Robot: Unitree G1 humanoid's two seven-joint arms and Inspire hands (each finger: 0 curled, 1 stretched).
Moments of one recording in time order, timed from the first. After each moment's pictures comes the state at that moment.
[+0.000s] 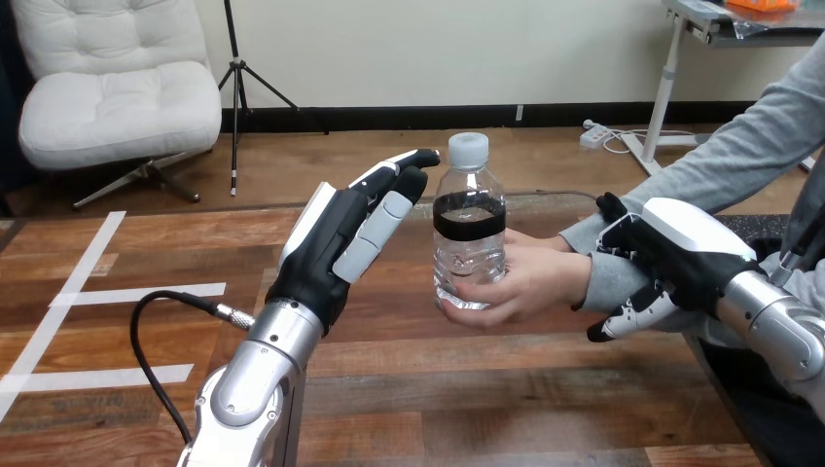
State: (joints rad) left arm -0.24 0.11 -0.10 0.20 0.07 -0.14 -0.21; right arm -0.59 -0.64 0.30 0.95 -0.52 -0.51 0.06
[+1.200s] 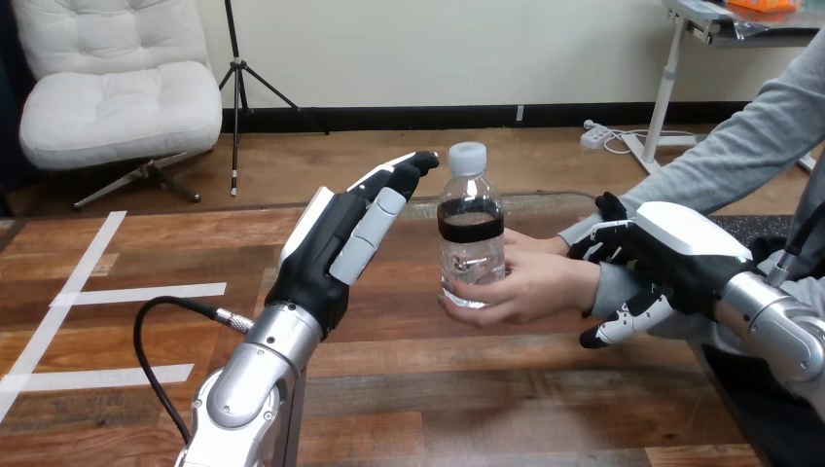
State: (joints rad) left arm -0.23 0.11 -0.10 0.20 0.01 -0.12 -0.23; right arm -0.59 -0.65 0.31 0.94 -0.56 -0.52 0.07
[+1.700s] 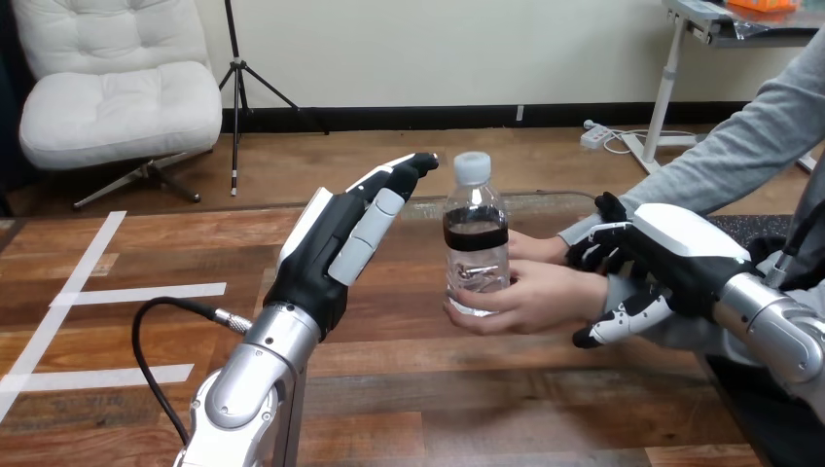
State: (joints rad) left arm -0.23 0.12 -0.10 0.20 0.01 -0.12 -0.24; right arm -0.58 -0.65 0.31 0.92 -0.56 -0.51 0.08
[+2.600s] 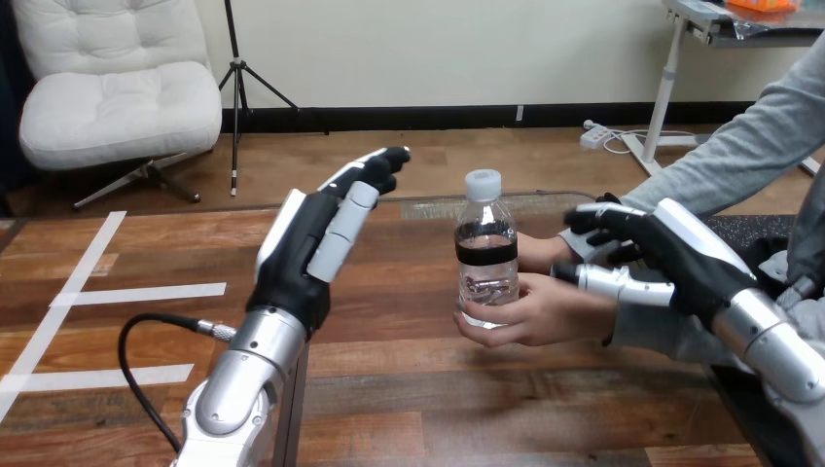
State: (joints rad) left arm -0.21 0.10 -0.05 0.20 -0.03 -0.13 -0.19; right arm -0.46 -0.58 0.18 0.82 -0.26 -0.50 0.15
